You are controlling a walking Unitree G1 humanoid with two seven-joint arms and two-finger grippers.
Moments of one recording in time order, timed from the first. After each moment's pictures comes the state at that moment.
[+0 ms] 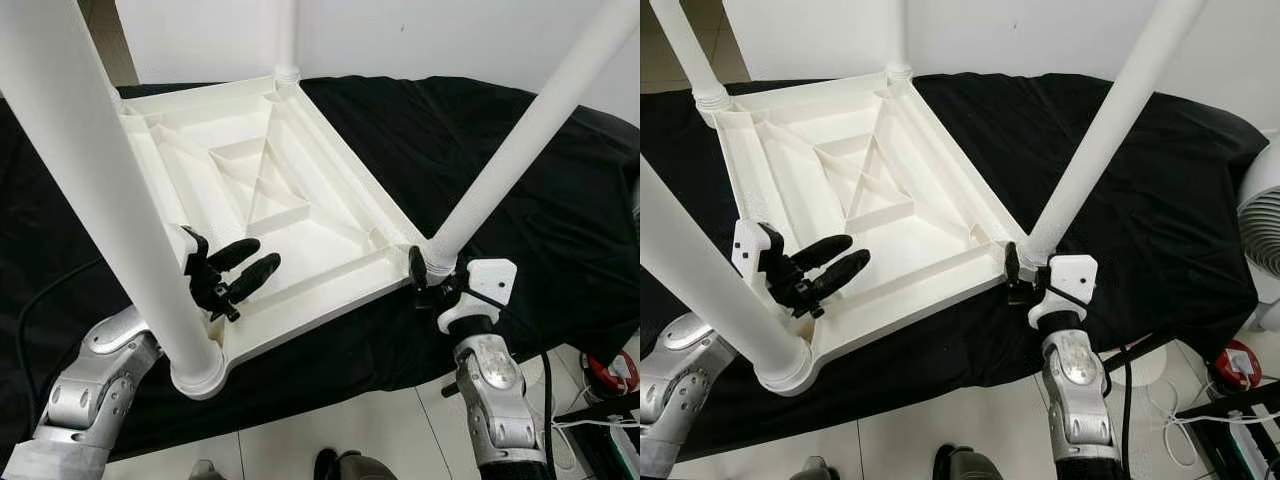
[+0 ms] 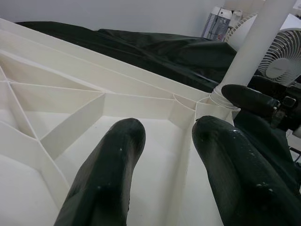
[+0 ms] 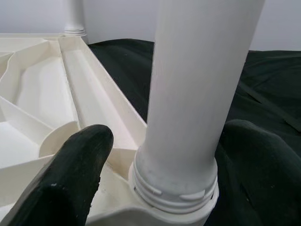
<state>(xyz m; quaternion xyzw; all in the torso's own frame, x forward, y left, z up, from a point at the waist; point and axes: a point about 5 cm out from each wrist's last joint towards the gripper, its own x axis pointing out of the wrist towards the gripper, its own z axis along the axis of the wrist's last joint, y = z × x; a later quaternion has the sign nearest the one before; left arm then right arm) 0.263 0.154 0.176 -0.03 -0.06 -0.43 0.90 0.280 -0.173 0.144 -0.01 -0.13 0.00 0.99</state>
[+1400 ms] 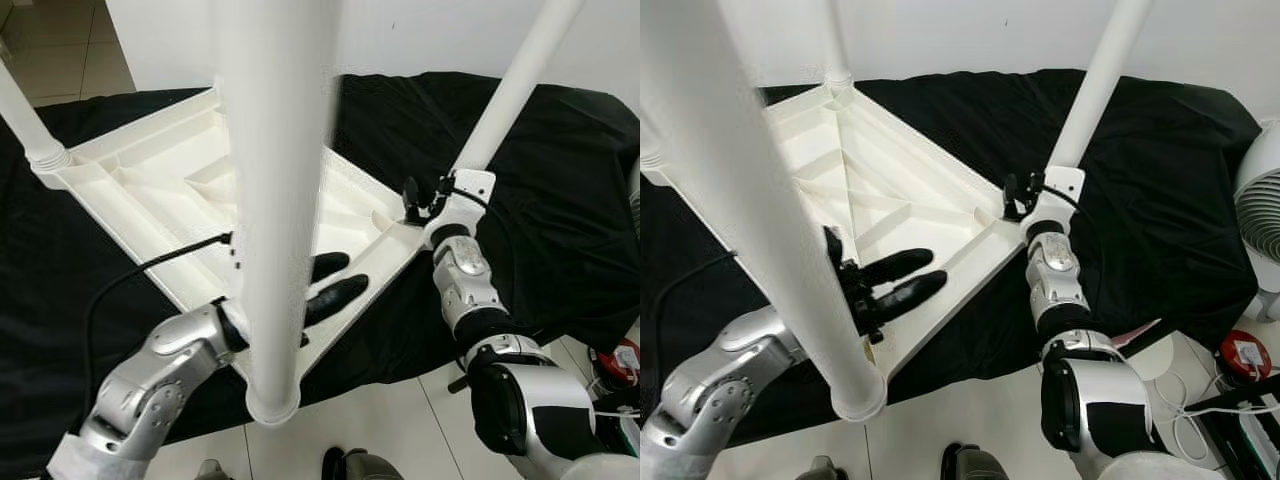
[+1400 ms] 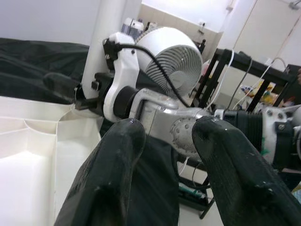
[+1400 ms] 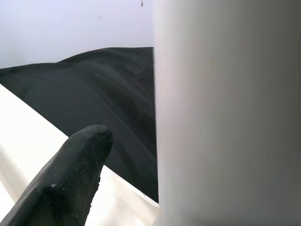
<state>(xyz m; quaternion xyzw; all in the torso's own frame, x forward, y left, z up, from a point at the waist) 0.236 0.081 0.196 -0.10 -0.07 -0.57 0.81 0.389 -0.168 0.176 0.04 -0.11 -0.02 0.99</state>
